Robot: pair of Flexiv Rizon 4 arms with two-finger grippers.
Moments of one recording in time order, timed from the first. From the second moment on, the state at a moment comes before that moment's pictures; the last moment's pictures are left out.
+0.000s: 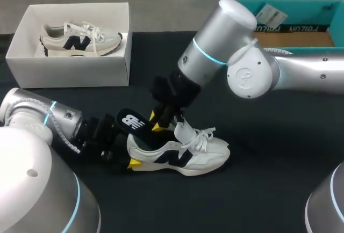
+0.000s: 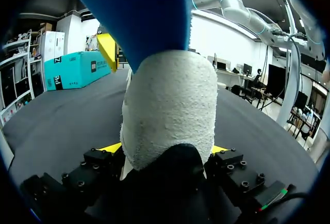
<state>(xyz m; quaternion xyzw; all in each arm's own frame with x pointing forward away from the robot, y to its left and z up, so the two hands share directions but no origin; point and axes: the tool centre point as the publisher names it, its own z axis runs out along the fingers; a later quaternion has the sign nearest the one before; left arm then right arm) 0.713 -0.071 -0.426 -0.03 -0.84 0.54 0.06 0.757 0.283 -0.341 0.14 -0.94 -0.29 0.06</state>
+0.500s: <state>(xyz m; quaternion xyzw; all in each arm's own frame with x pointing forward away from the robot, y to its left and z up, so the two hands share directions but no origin) 0.713 -0.071 -0.426 -0.03 -0.84 0.54 0.06 0.762 0.294 -0.329 0.15 -0.94 -0.29 0.05</state>
